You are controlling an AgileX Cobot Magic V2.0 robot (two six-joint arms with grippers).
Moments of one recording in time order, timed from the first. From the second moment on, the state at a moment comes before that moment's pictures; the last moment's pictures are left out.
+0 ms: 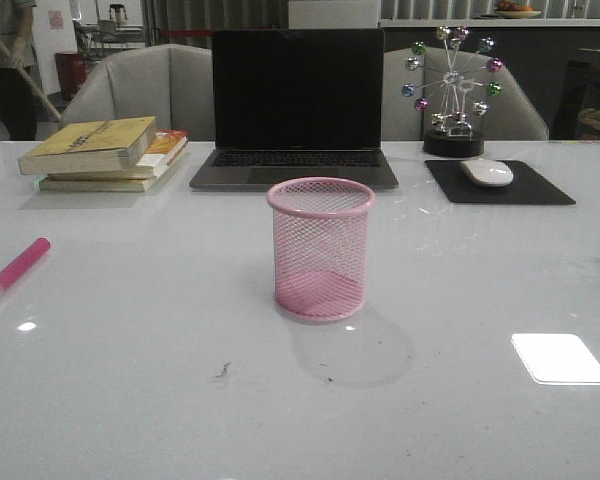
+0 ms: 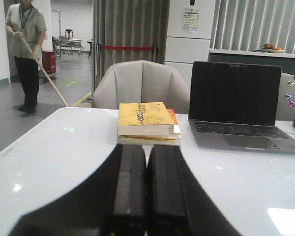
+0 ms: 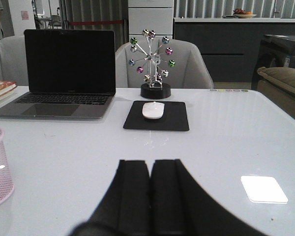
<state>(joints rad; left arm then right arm) -0.05 0.00 0.01 -0.02 -0.01 0.00 0.00 -0.01 0.03 -0.05 0.02 0.10</state>
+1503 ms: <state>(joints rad) -0.05 0.22 -0.58 -0.02 0.35 0.00 0.00 0.24 -0.62 -0.08 0.44 0.10</state>
